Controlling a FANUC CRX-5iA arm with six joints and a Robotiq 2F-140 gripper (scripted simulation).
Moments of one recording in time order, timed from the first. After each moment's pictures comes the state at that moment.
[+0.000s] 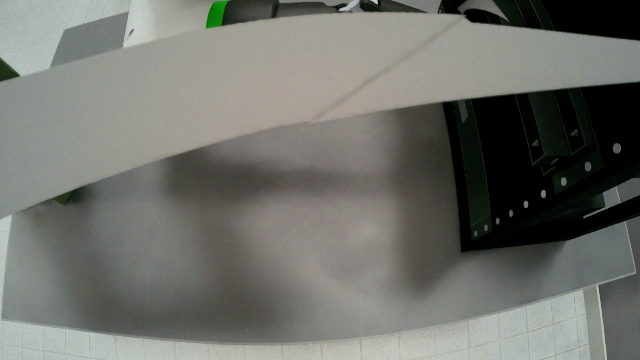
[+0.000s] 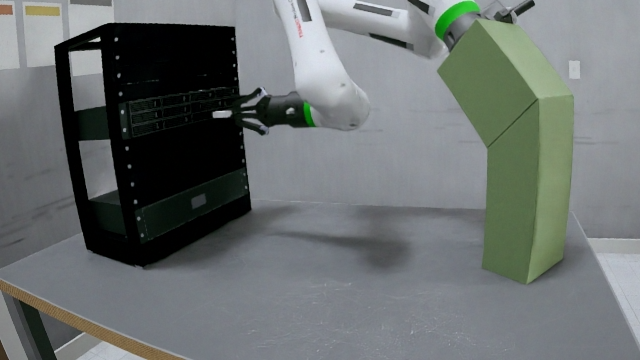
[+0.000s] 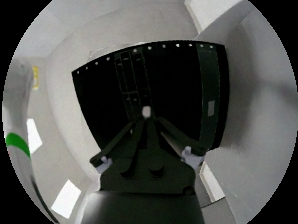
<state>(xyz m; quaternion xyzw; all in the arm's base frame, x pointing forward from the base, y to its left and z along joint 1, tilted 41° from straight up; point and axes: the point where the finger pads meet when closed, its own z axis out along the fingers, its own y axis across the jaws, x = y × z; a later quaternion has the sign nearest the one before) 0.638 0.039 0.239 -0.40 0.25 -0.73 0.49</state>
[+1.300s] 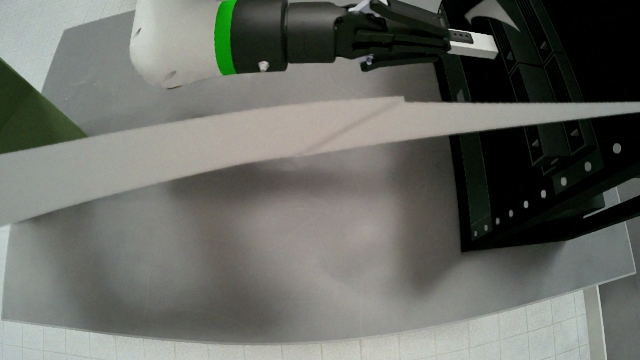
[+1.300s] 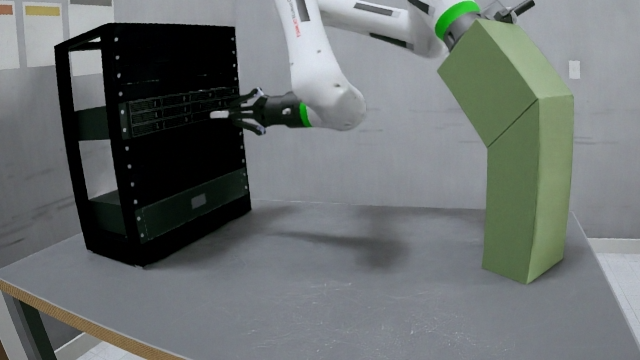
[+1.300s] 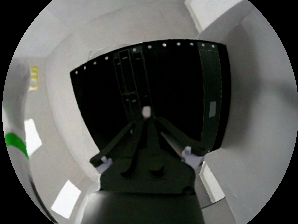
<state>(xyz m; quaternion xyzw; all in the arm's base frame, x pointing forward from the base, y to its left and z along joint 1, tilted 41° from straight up) 0.646 0.039 0.245 -0.40 0.25 -0.73 0.49</state>
